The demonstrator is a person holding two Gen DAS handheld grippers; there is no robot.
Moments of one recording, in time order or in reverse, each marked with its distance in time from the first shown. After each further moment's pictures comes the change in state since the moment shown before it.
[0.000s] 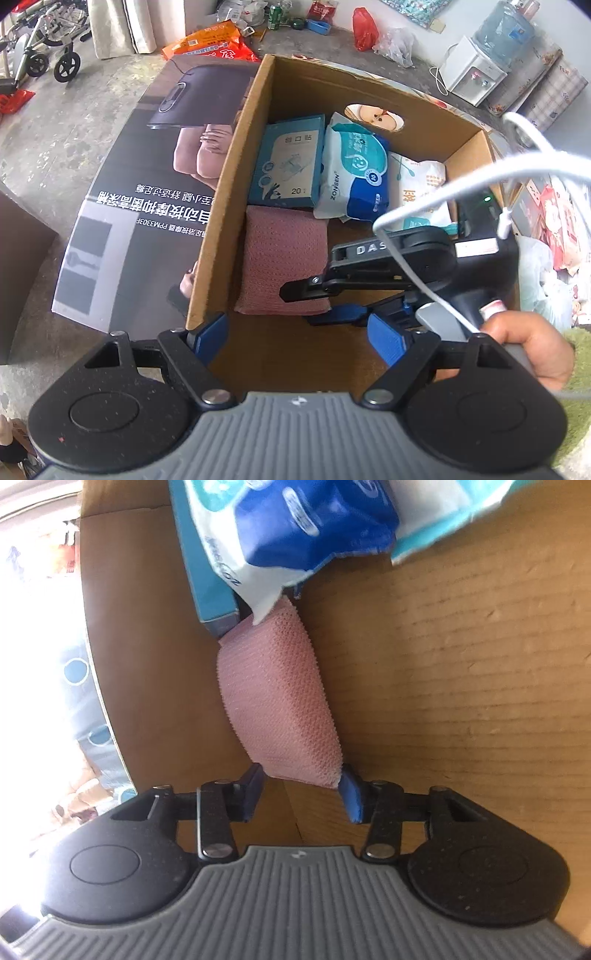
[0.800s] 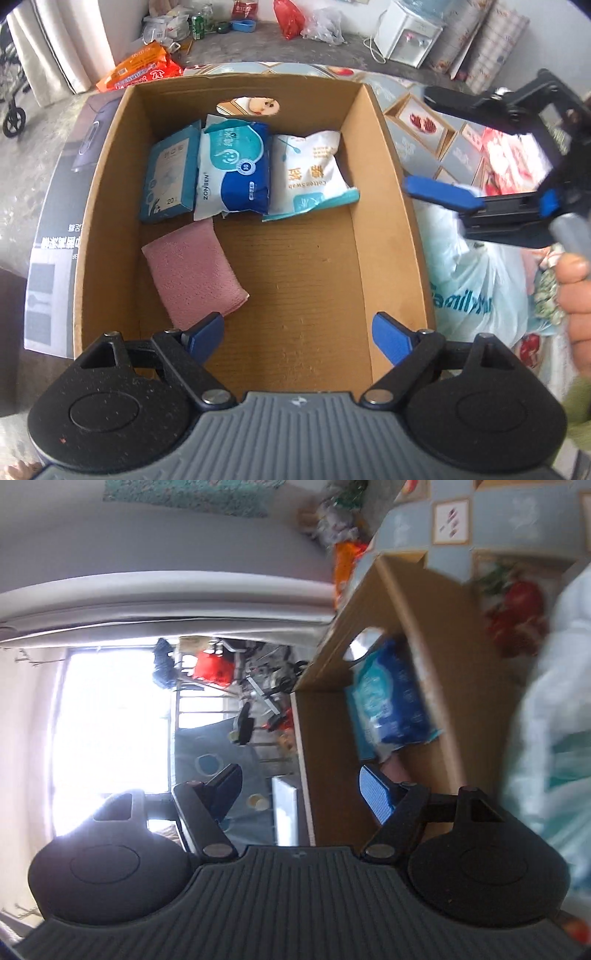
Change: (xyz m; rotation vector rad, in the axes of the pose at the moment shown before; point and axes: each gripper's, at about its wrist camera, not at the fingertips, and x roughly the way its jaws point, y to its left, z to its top) left arm -0.003 -0.113 -0.016 0.211 0.017 -0.020; right arm -0.244 -0.039 -0.042 -0.076 -0.449 0.396
